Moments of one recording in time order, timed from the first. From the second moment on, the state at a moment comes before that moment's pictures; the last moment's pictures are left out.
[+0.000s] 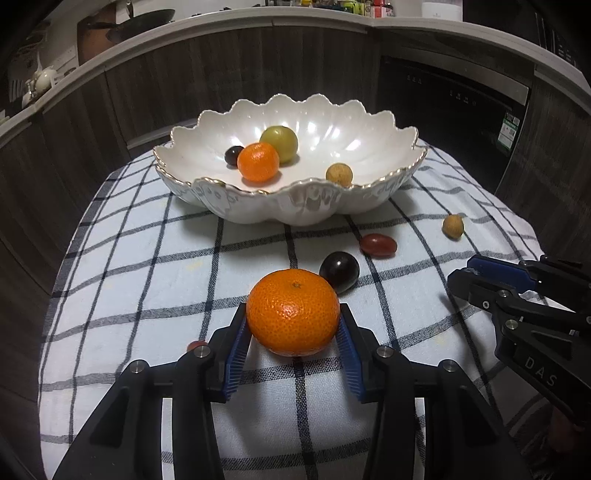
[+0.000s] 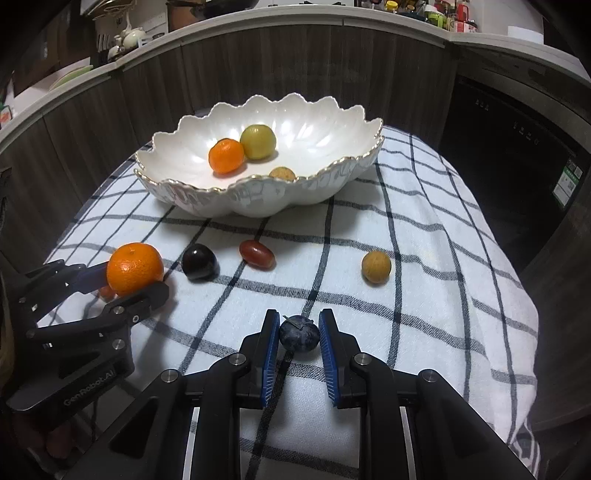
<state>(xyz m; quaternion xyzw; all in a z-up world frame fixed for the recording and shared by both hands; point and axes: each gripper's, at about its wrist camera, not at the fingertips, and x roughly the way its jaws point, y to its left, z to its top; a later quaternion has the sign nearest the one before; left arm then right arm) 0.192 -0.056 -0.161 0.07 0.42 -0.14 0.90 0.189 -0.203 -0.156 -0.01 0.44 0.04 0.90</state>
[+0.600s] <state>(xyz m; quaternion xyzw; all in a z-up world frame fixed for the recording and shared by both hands) 0.187 -0.048 -0.130 0.06 0.39 -0.12 0.91 0.190 -0.203 -0.128 0.00 0.41 0.04 0.91</state>
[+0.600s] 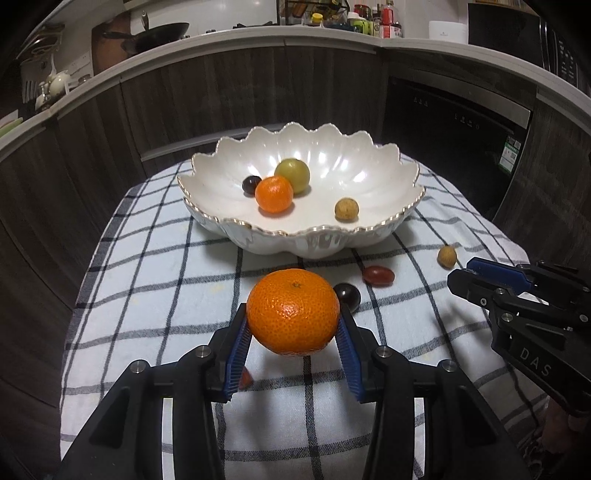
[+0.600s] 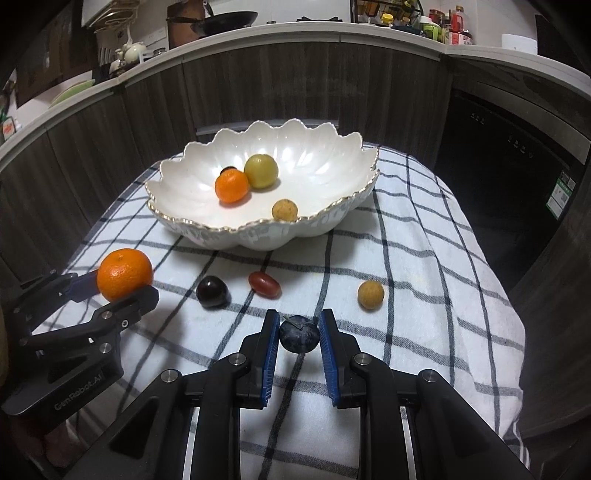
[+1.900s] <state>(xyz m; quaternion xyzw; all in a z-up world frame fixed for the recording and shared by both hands) 0.246 -0.053 -0.083 0.04 0.36 -0.09 0.93 0.253 -0.220 -0.071 0.00 0.35 0.03 0.94</state>
